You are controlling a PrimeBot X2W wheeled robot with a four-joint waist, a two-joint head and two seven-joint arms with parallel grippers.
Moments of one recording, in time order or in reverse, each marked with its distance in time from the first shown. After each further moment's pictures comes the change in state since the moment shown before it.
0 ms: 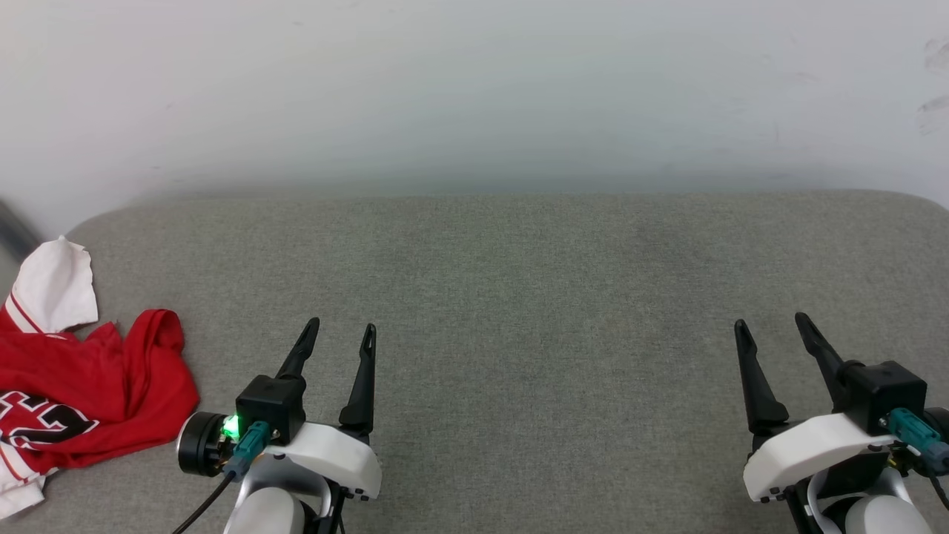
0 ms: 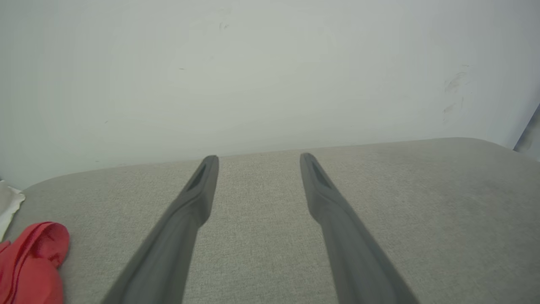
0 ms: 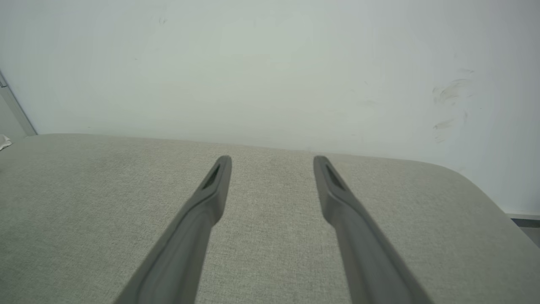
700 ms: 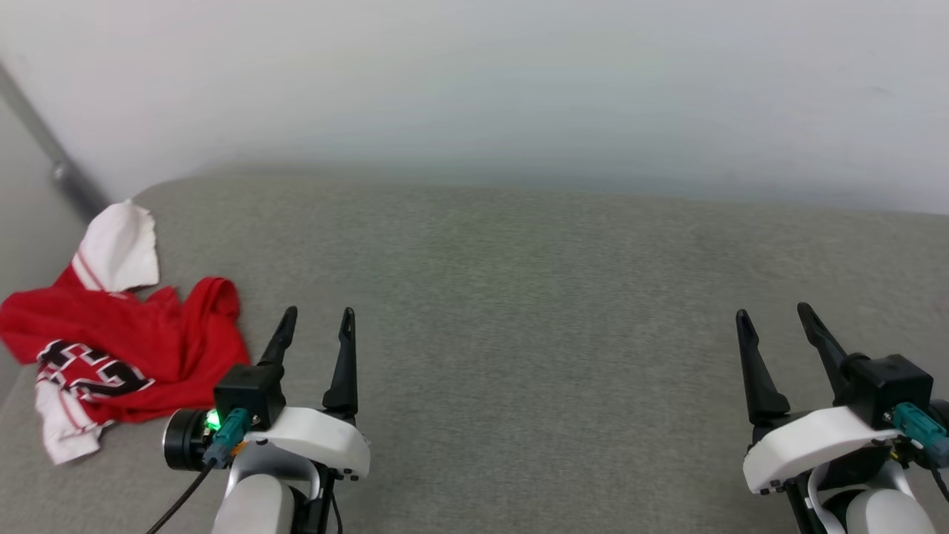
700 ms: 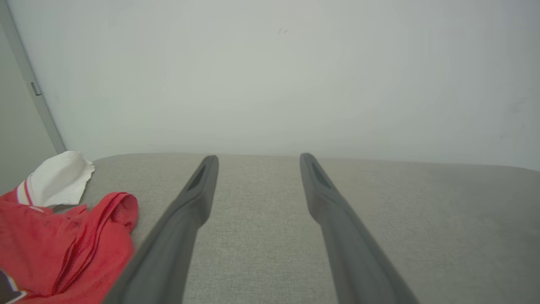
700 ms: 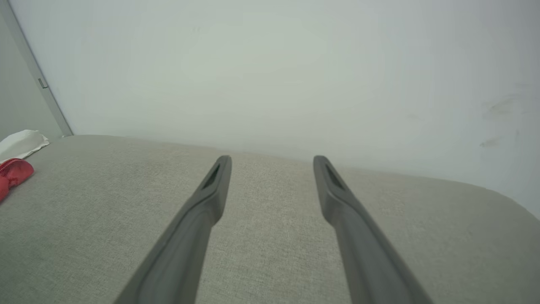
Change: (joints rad) left arm -0.027 -0.007 0.030 0.019 -0.040 0.029 -0.003; right arm -0.004 0.001 0.003 -0.018 0.017 0.000 0.000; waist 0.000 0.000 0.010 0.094
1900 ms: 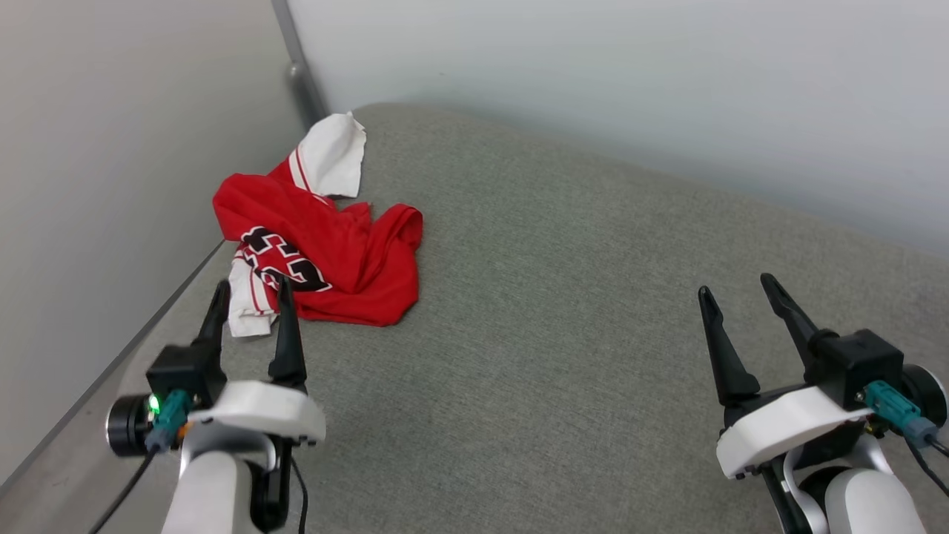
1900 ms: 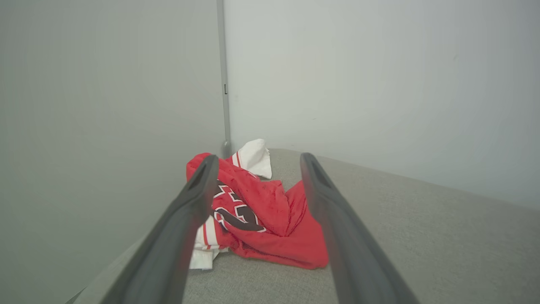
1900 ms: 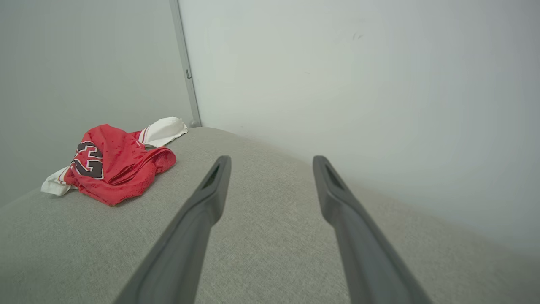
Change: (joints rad) left arm -0.016 0.011 0.116 -0.050 0.003 0.017 0.000; right arm -0.038 0.001 0.080 -0.064 -0.009 0.000 0.040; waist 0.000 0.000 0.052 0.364
